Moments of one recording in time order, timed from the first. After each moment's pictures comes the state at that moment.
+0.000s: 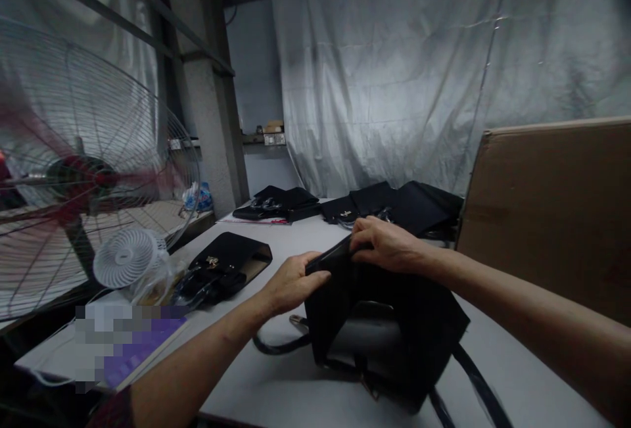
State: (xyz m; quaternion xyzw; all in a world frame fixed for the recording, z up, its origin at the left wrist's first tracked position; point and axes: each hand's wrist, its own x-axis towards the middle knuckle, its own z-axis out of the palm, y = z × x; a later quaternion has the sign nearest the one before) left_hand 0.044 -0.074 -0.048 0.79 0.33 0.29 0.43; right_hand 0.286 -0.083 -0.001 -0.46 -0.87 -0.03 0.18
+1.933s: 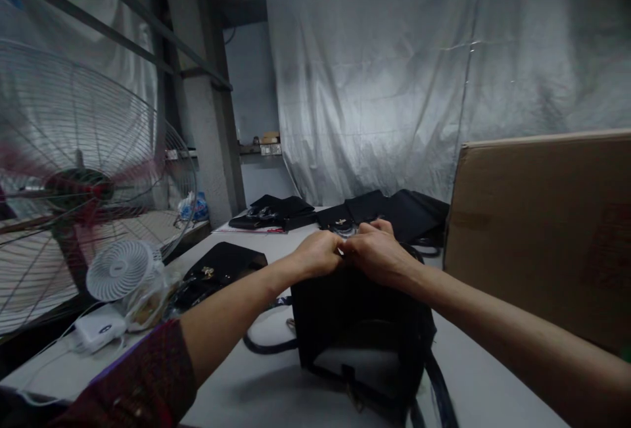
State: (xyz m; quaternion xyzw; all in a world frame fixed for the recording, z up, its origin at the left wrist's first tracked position) left_hand 0.110 -0.055 0.013 0.93 0.31 0.14 0.12; right_hand 0.273 -0.093 -0.010 -0.54 -0.80 -0.19 0.17
